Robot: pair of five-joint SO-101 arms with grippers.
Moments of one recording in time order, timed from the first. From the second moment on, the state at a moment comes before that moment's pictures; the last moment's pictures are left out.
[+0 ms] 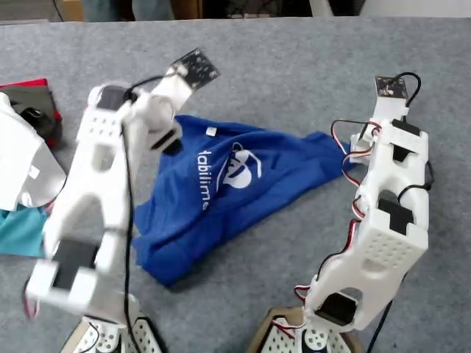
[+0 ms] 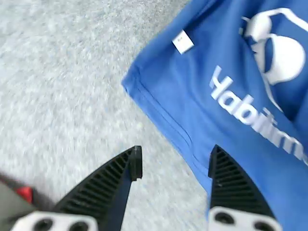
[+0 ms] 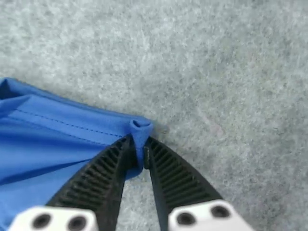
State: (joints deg) left arm 5.3 5.8 -8.8 76.9 -41.6; right arm 24.7 27.6 2.9 49.1 18.0
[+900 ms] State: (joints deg) left arm 3.9 73.0 -87.3 88.4 -68.1; right arm 24.7 27.6 2.9 49.1 18.0
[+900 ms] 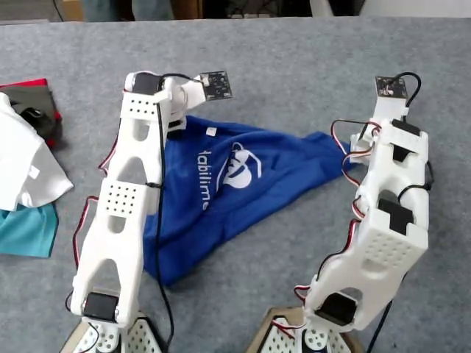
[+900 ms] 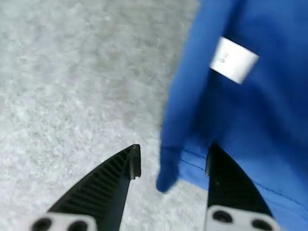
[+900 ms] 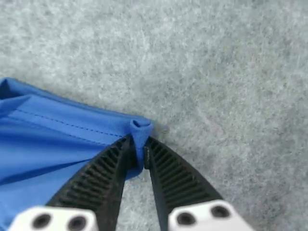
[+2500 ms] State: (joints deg) left arm 4.8 76.7 -93.1 88.7 -60.4; right arm 24.7 27.6 2.9 49.1 18.0
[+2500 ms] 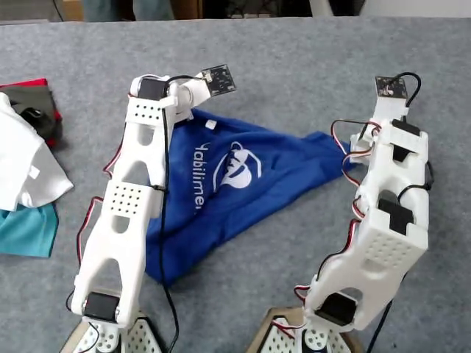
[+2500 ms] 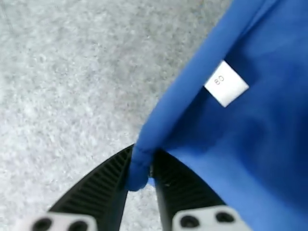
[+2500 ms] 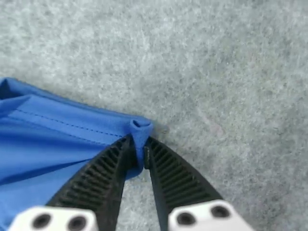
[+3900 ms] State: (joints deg) left arm 4.5 73.1 -93.1 91.7 -60.2; right arm 24.7 27.6 2.9 49.1 18.0
